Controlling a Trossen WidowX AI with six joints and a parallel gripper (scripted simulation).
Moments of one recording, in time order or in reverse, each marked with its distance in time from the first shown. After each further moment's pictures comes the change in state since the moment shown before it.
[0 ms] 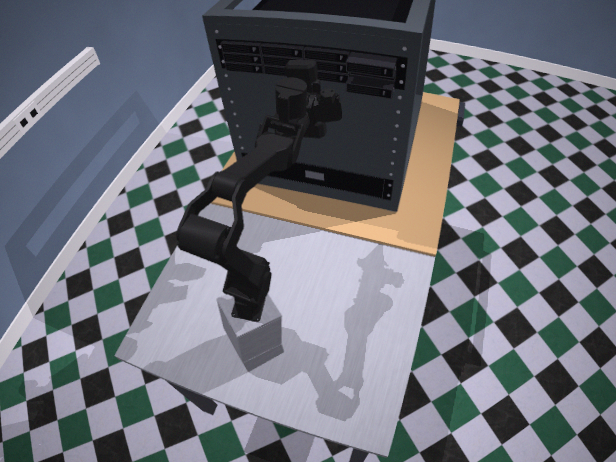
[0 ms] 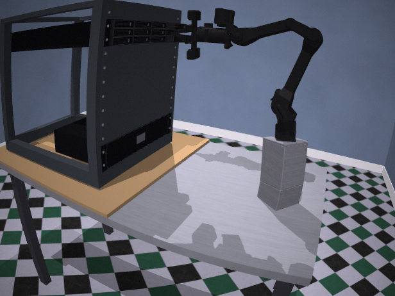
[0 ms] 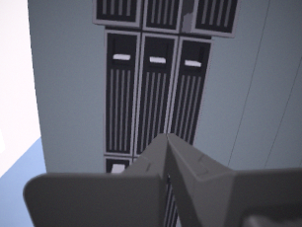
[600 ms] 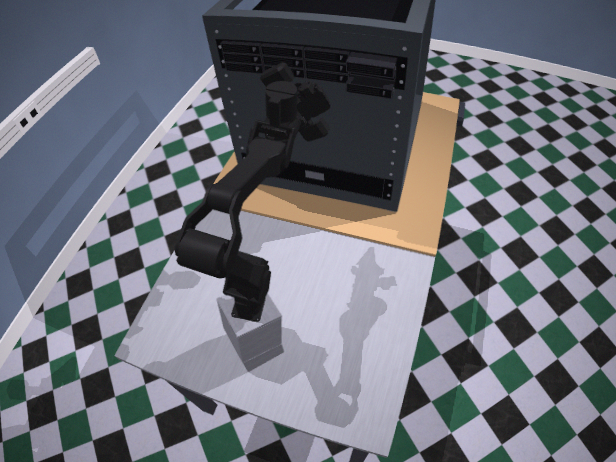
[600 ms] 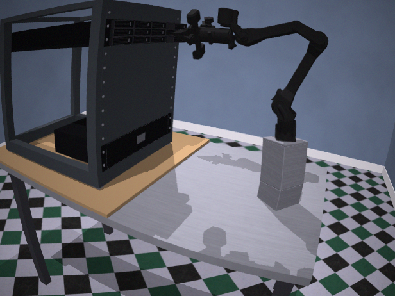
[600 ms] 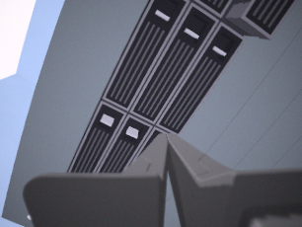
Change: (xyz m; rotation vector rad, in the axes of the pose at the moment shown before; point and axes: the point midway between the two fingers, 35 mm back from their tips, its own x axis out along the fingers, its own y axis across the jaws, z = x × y) arm -0.017 0.002 -0.021 -0.418 0.049 0.012
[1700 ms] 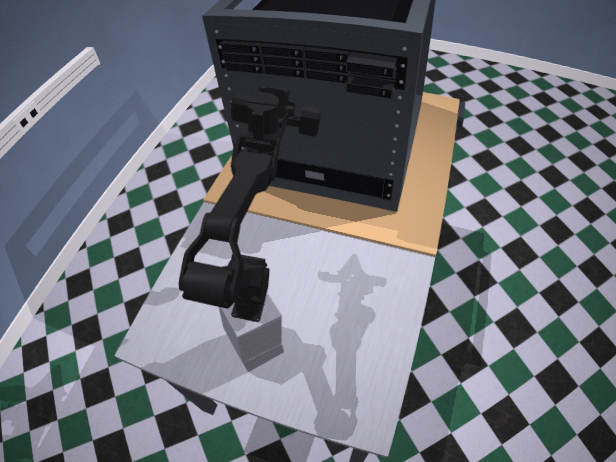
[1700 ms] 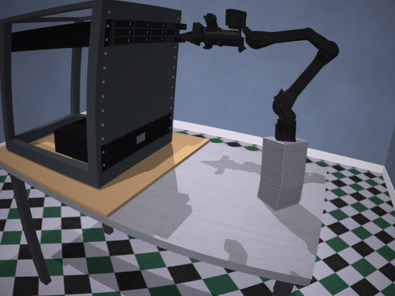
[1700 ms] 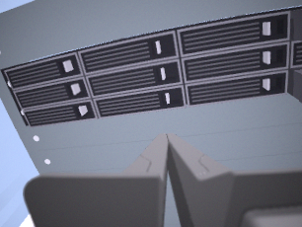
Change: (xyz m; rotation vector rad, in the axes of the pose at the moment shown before) arm -0.036 0.012 -0.039 -0.869 0.072 0.066
